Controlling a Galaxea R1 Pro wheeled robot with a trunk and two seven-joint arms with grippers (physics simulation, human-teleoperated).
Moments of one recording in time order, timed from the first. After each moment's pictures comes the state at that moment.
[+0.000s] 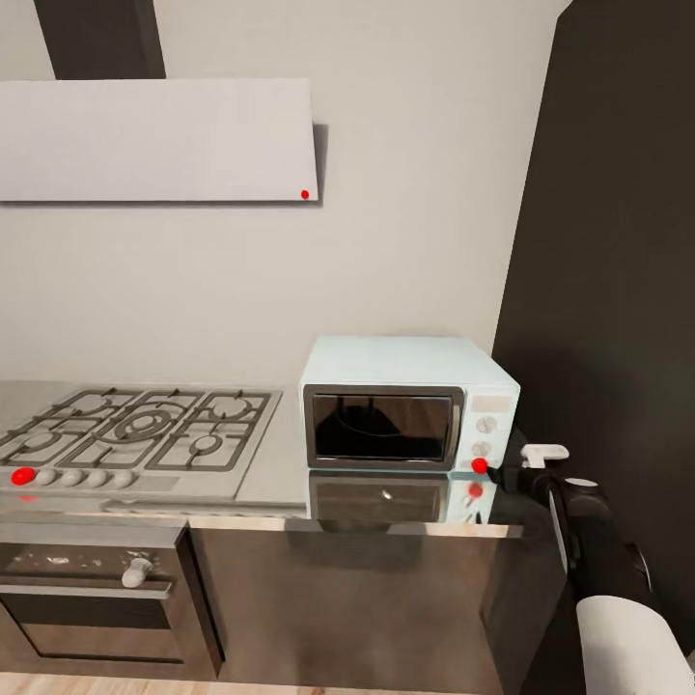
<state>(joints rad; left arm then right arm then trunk) -0.24 0.01 -0.22 0.00 0.39 -0.04 -0.19 -0.62 -0.05 -0.40 -1.09 0.40 0.57 0.39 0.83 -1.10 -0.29</state>
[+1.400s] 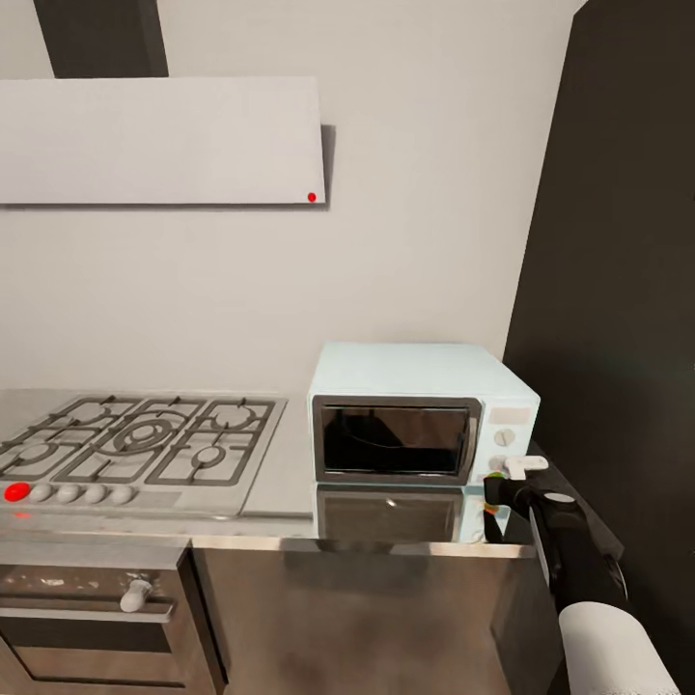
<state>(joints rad) -0.24 0.01 -0.22 -0.01 0.40 -0.04 -0.19 -0.61 -0.01 -0.40 -0.99 0.41 0.44 0.36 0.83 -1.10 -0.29</state>
